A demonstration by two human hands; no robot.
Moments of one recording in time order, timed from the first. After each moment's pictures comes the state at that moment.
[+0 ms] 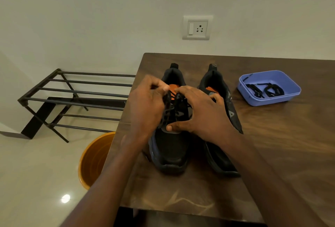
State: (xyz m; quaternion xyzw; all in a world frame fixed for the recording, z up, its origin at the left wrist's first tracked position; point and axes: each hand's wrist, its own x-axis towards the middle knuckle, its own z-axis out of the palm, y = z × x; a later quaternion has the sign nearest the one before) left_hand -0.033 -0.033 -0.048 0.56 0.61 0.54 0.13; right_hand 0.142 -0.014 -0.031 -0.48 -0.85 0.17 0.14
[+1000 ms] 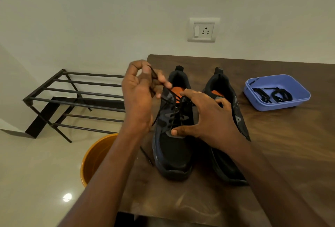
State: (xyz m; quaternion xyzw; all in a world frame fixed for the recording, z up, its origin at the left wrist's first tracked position) left_hand -0.040 -0.024 -0.020 0.41 0.46 0.72 0.33; right_hand 0.143 -0.011 -0.030 -0.49 -0.84 0.19 0.14
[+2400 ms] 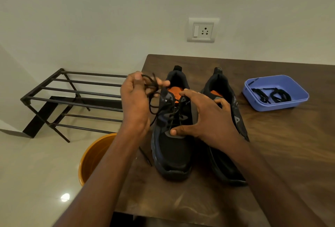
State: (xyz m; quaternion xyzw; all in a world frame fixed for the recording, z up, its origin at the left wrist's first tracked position) left_hand -0.041 -0.024 -0.030 0.35 0.53 0.70 0.33; right_hand 0.143 -0.011 -0.030 -0.49 -0.84 0.20 0.15
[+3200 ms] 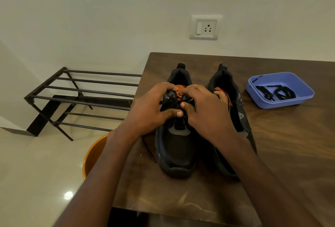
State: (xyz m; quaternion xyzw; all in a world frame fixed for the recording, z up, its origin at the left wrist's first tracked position) left_hand -0.073 -0.028 -0.061 0.71 0.59 0.30 0.22; right_hand 0.117 -0.006 -0.042 -0.51 -0.82 0.12 0.23
